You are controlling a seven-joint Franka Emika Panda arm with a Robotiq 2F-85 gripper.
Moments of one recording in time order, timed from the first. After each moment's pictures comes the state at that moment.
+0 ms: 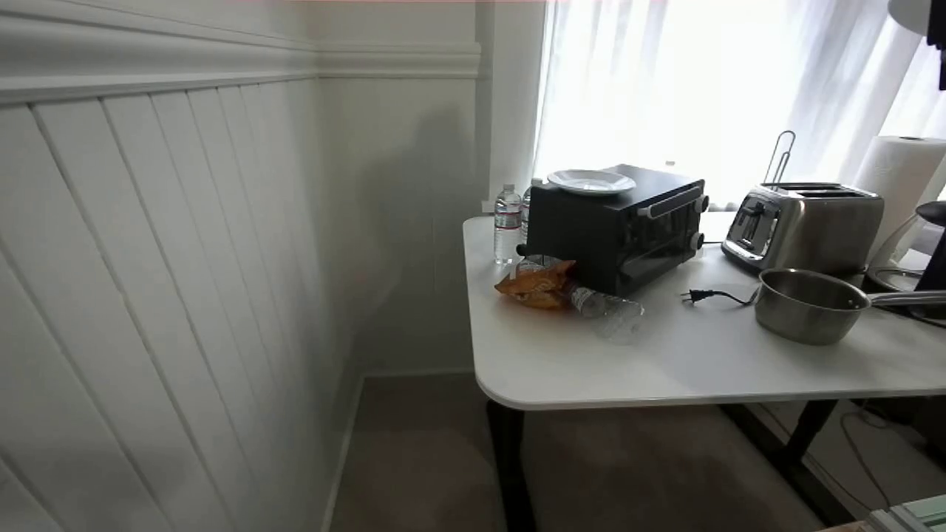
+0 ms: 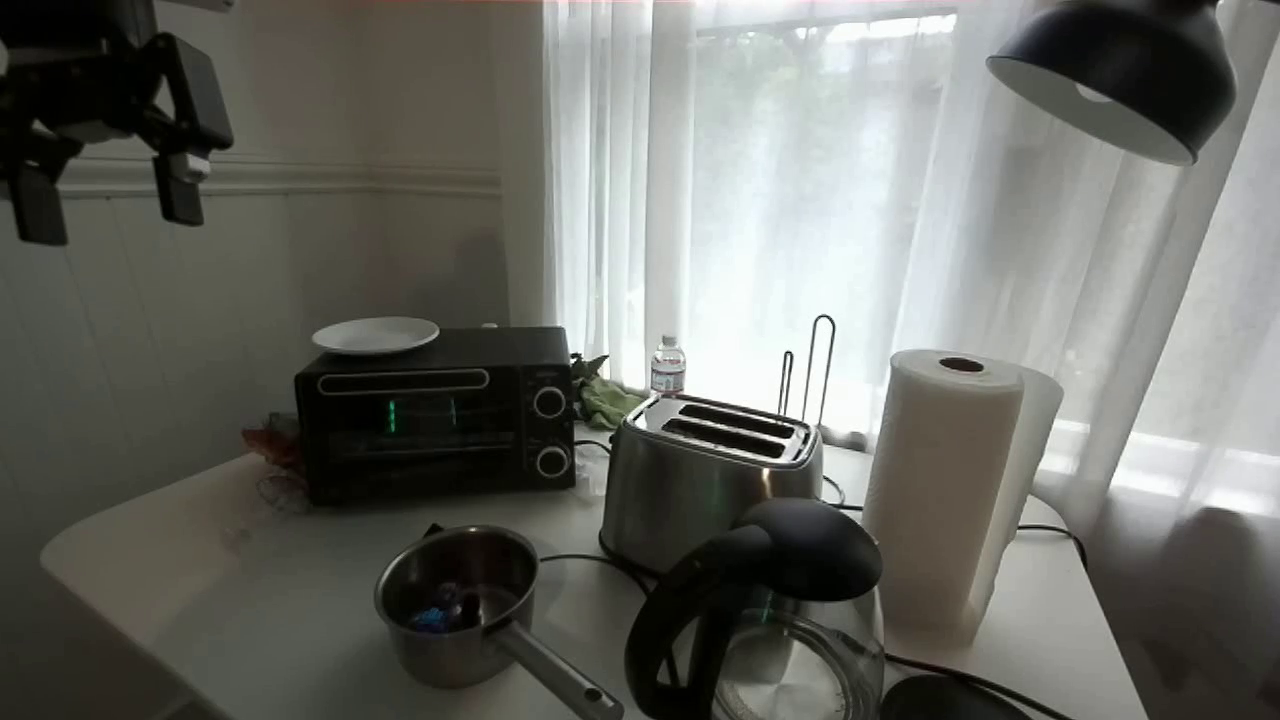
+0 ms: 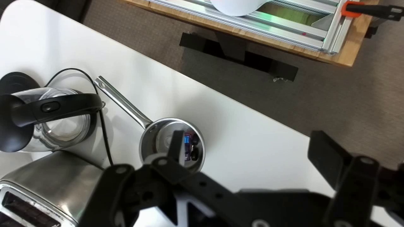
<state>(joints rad) 0.15 -0.67 0.26 -2.35 -0.02 1.44 0.05</state>
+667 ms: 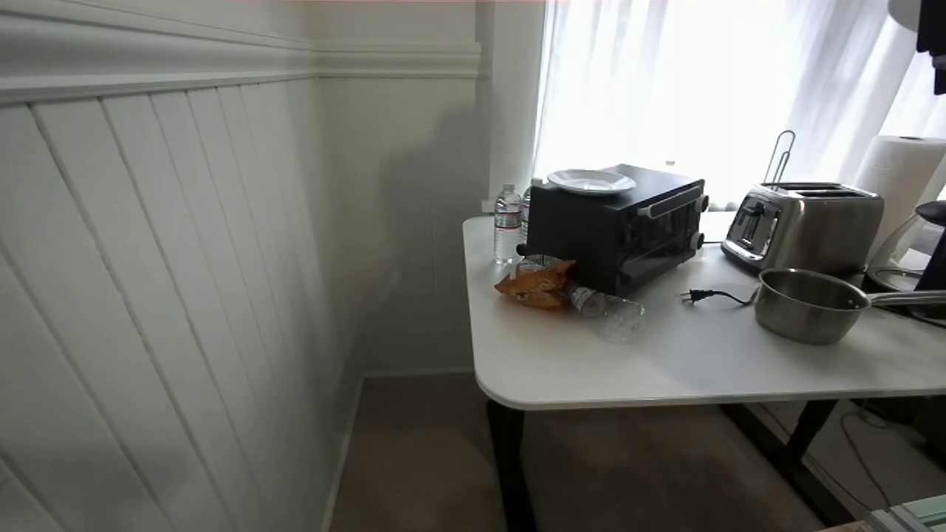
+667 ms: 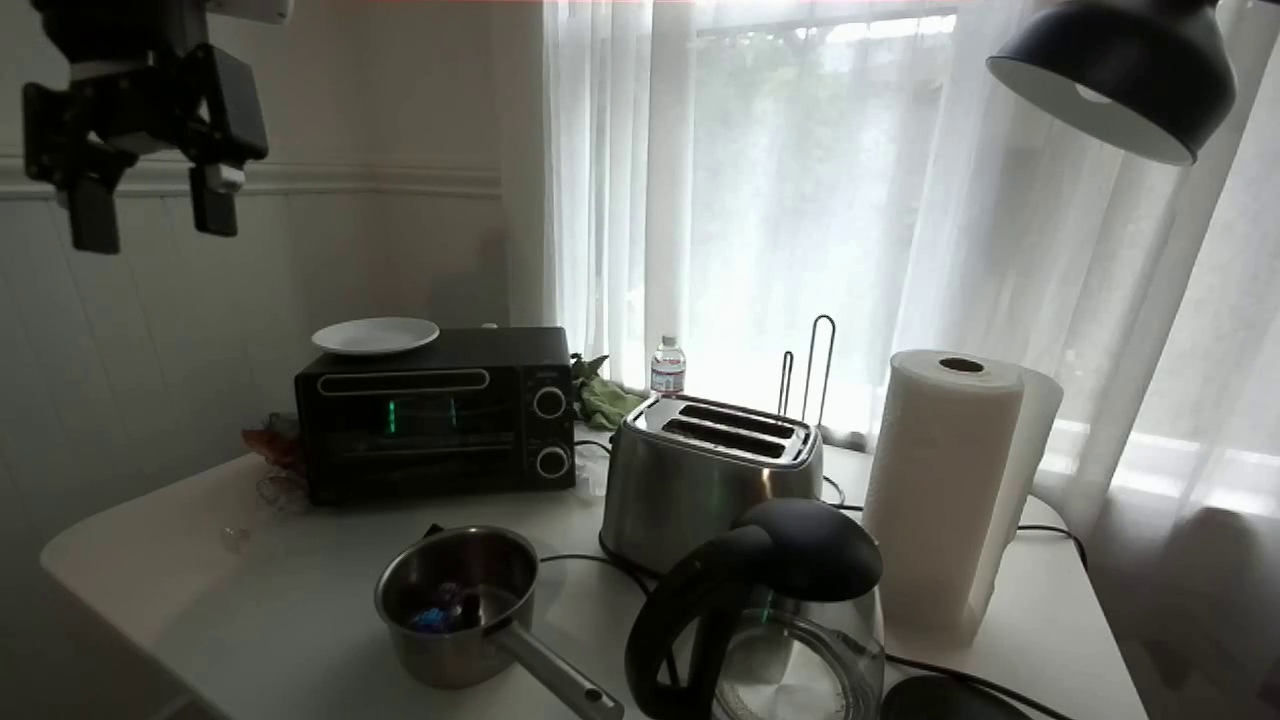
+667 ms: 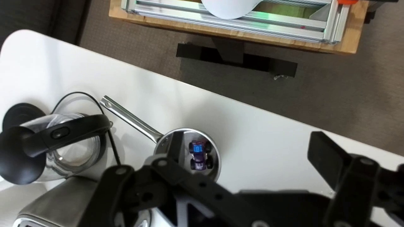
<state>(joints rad) 0.11 -0.64 0.21 -2.35 -0.03 1.44 0.13</state>
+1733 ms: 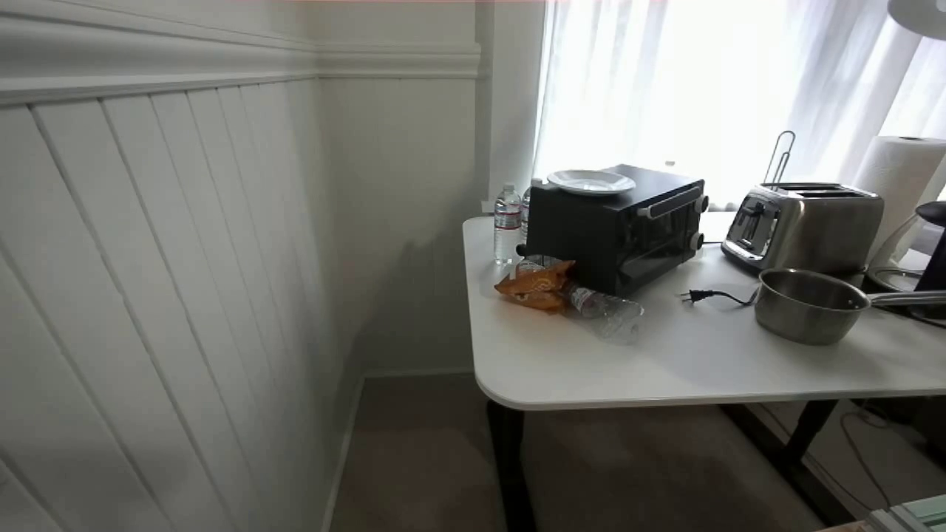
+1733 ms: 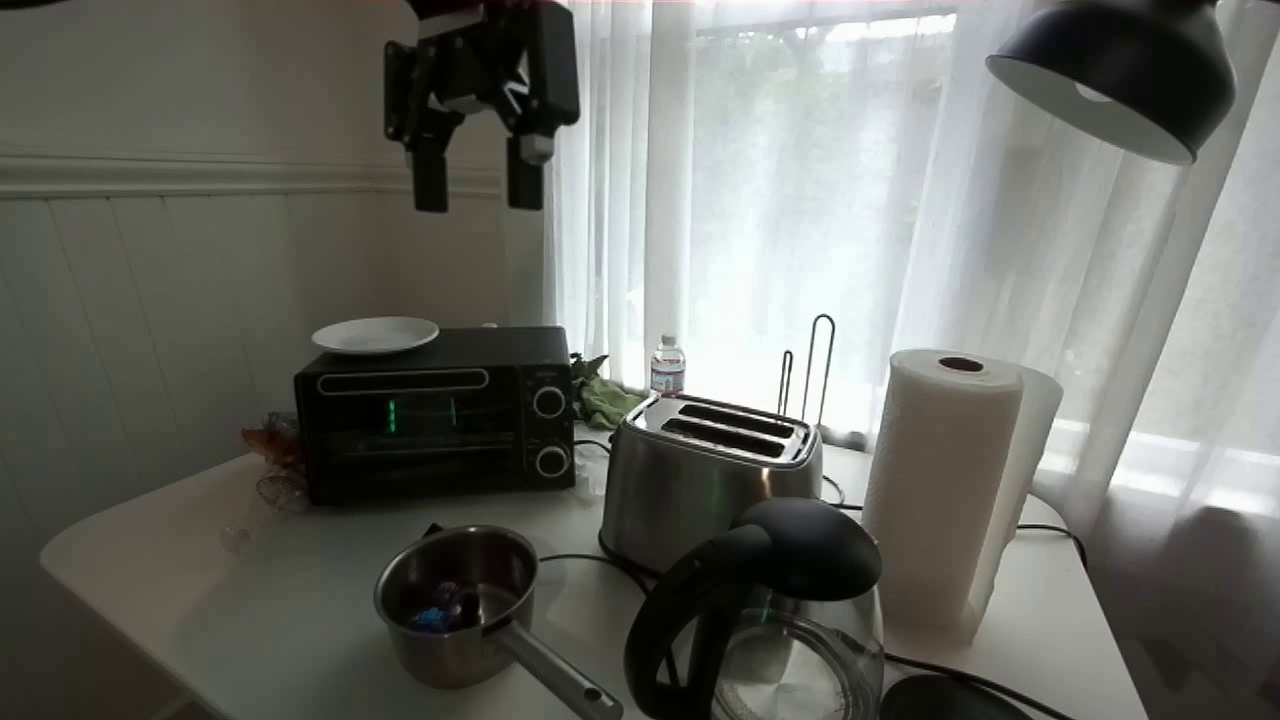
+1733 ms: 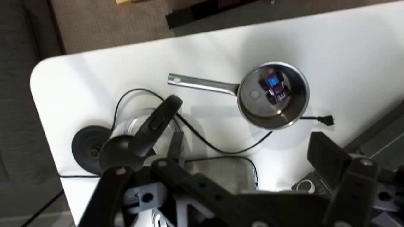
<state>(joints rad) -0.12 -0.55 -0.09 -2.24 -0.13 1.61 0.13</state>
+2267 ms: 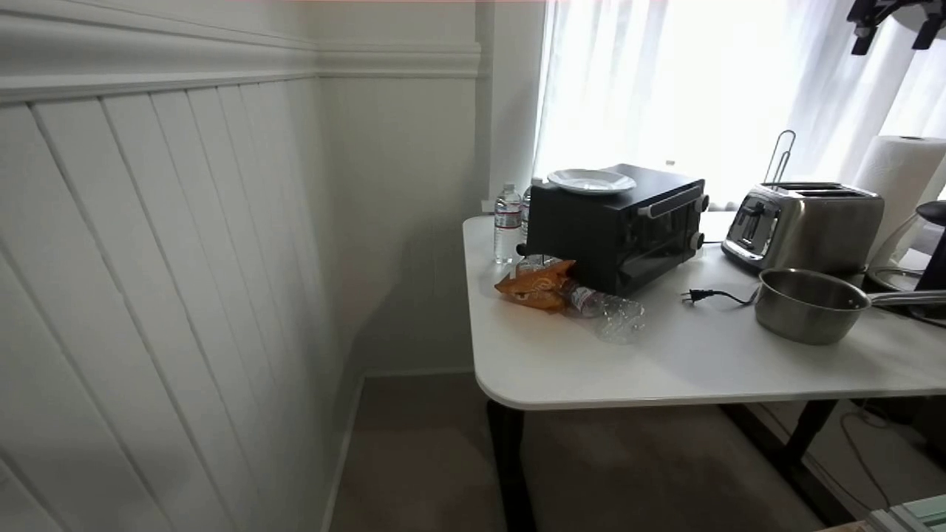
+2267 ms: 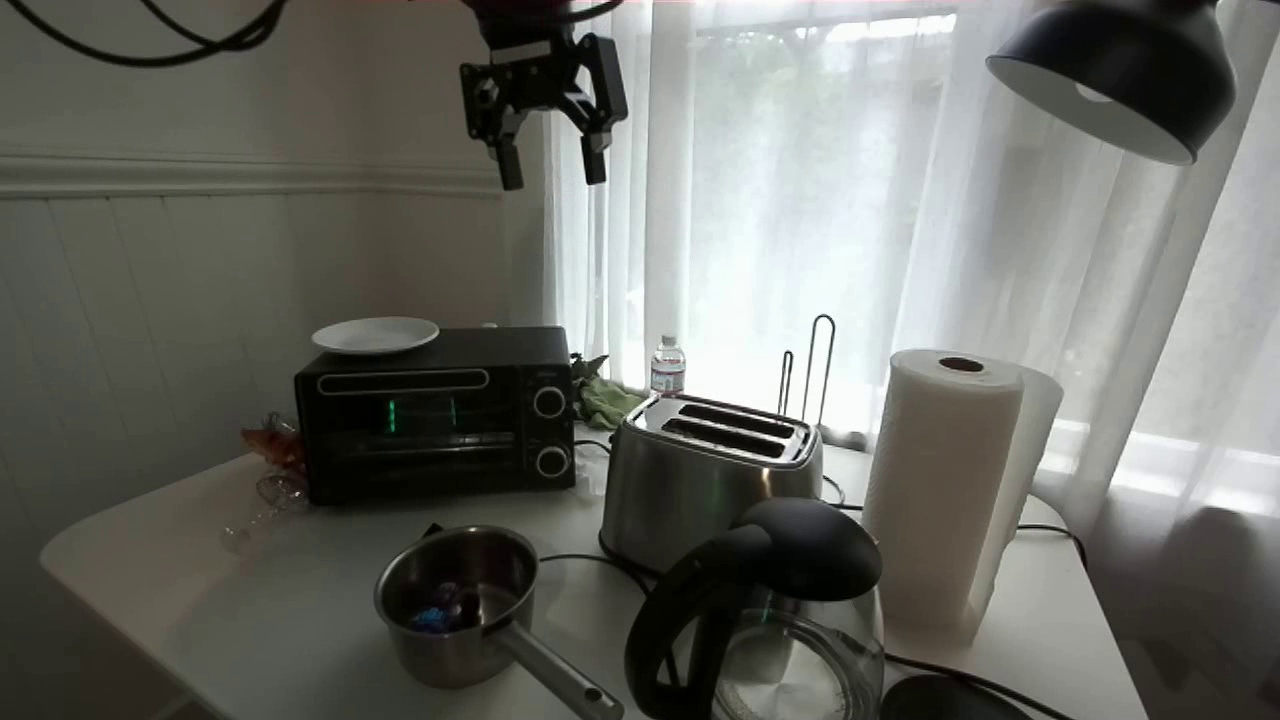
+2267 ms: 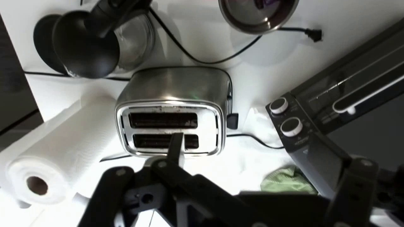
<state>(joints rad) -0.08 -0.32 -0.03 -2.07 -0.13 1.89 0.12</state>
